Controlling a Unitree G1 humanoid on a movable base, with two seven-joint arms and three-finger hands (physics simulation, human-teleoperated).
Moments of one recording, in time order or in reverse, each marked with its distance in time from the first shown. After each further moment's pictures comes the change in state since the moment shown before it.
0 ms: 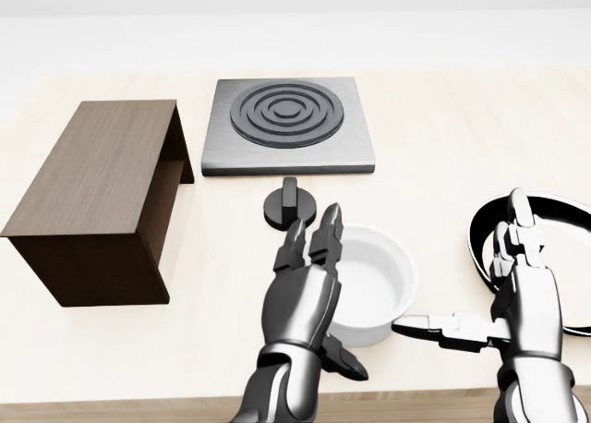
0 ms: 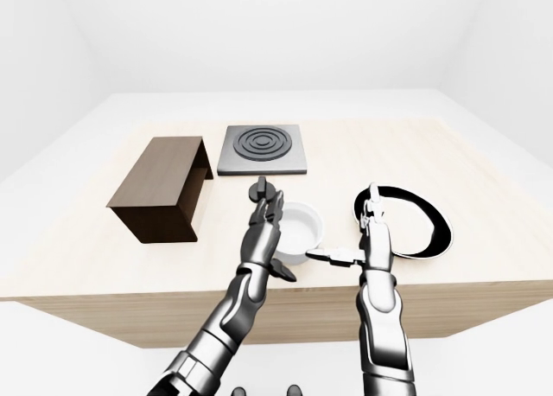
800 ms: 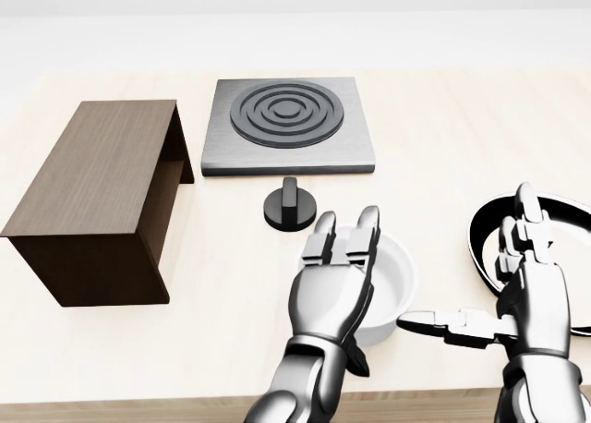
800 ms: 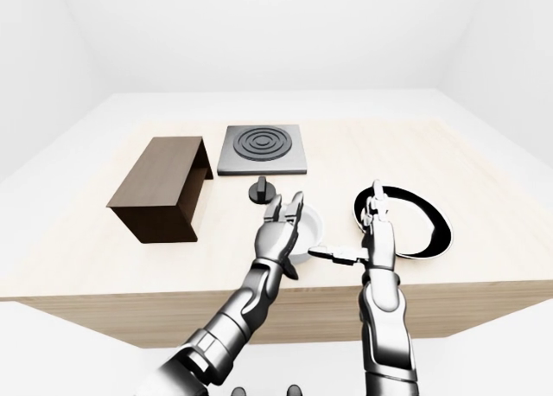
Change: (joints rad) left arm -0.183 -0.062 0.022 0.314 0.227 0.000 0.116; right arm -0.006 -0.007 -0.015 -0.013 0.023 0.000 0.006
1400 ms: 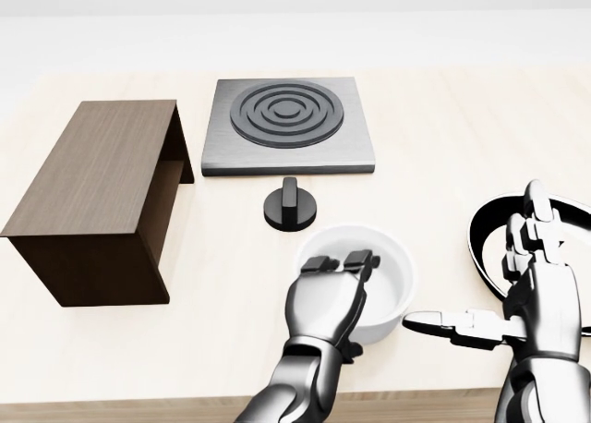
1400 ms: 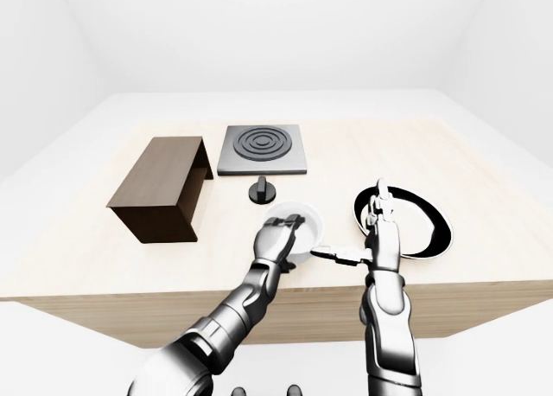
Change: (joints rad) left arm -0.117 0.000 0.044 0.233 -0.049 0.000 0.047; right arm 0.017 0.002 -0.016 -0.041 0.014 0.000 0.012
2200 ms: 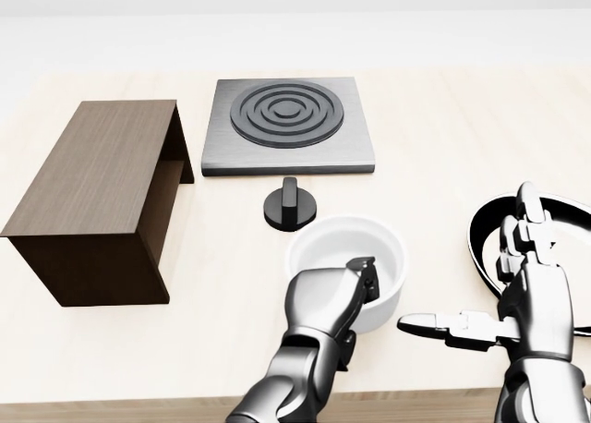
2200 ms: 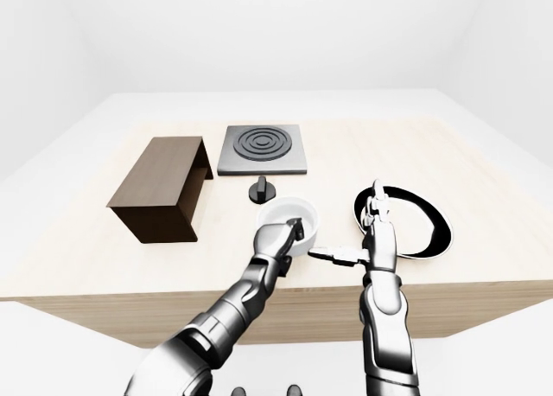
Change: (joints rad) left arm -0.028 0.010 0.008 0.013 0.010 0.000 -0.074; right arm 0.000 0.004 0.014 0.011 -0.014 0.000 -0.001
